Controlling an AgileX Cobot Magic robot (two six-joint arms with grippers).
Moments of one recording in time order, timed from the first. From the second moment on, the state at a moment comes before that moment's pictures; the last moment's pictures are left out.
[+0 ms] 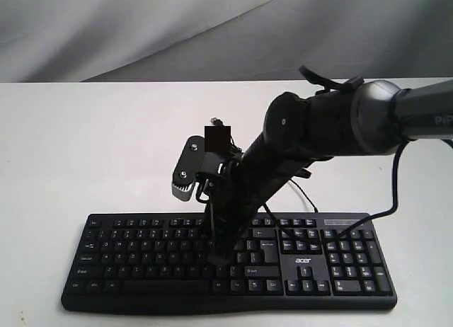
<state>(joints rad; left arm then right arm) 0.10 0.00 0.00 0.12 0.27 -0.07 0.66 1.97 -1.19 0.59 0.61 -1.13</state>
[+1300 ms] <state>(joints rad) 0.10 0.00 0.00 0.12 0.27 -0.07 0.66 2.00 -1.19 0.63 0.62 -1.16</state>
